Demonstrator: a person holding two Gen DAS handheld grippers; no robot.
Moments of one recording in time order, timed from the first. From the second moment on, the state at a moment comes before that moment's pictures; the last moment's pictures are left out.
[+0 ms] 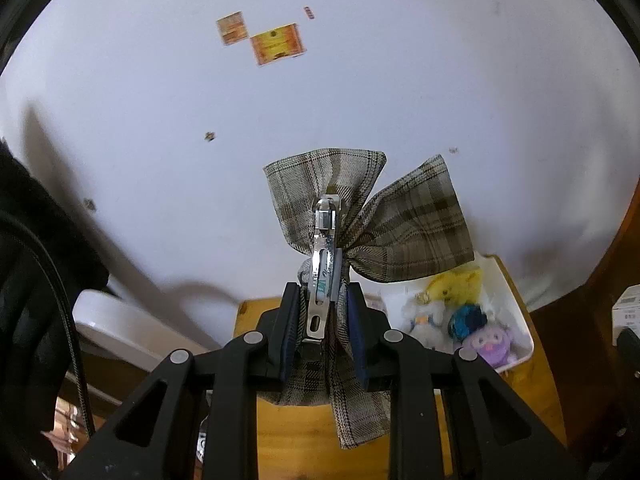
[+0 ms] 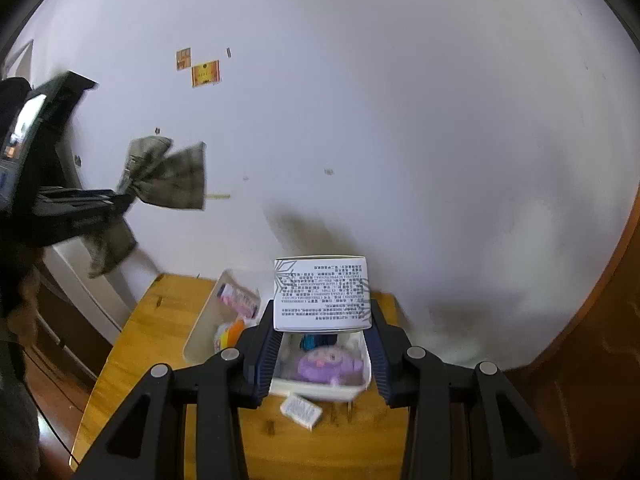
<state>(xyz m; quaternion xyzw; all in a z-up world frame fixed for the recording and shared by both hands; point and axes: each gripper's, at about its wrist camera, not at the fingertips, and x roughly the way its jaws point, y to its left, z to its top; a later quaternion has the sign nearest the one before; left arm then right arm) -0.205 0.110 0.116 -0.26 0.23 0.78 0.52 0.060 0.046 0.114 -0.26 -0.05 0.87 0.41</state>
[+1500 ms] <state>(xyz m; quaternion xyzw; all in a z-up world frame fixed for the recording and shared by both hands) -0.213 0.191 -0.018 -0.38 0.24 0.70 0.55 -0.045 0.158 0.022 -0.37 -0.01 0.85 0.38</state>
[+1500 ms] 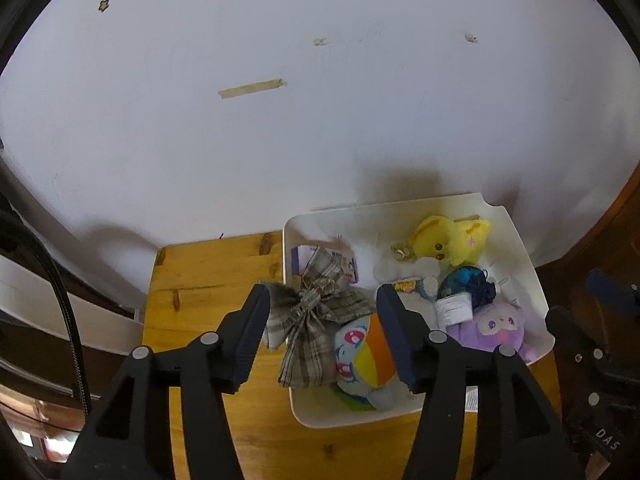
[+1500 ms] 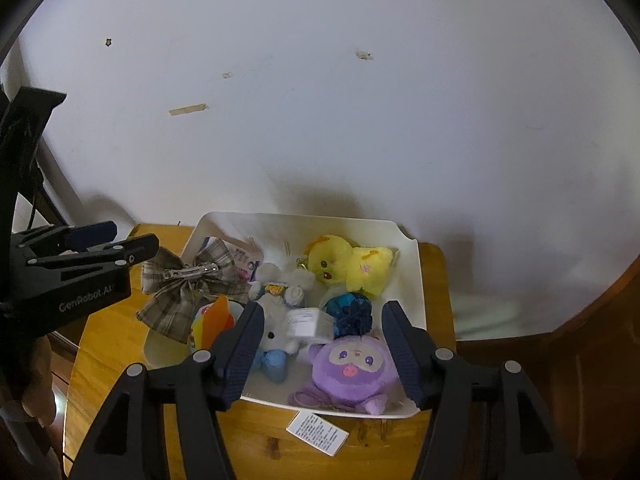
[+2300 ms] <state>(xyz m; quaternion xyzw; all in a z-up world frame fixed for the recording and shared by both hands) -0.198 0.094 0.040 -0.36 0.23 0.71 0.56 0.025 0.078 0.052 -0.33 -0.03 0.87 0.37</state>
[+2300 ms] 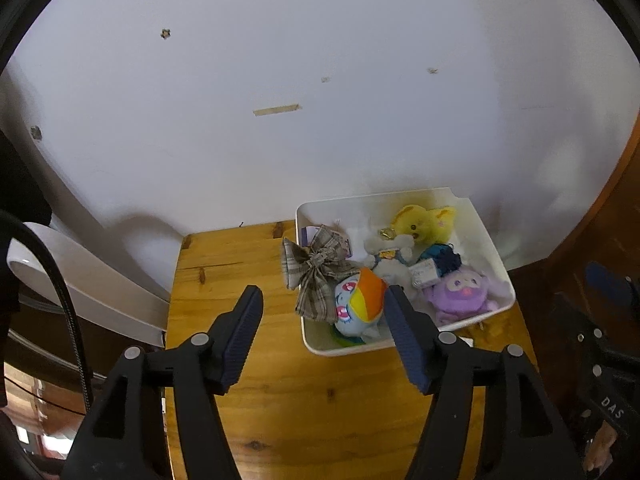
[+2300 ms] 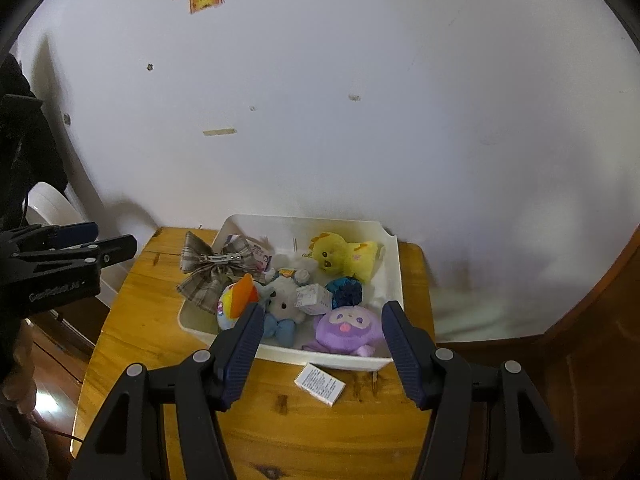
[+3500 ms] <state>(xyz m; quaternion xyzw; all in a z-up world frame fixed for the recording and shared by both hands) -0.158 -0.088 -0.017 -0.38 0.14 0.73 0.55 0.088 0.088 -0.051 -0.34 -0.05 0.89 0.30</state>
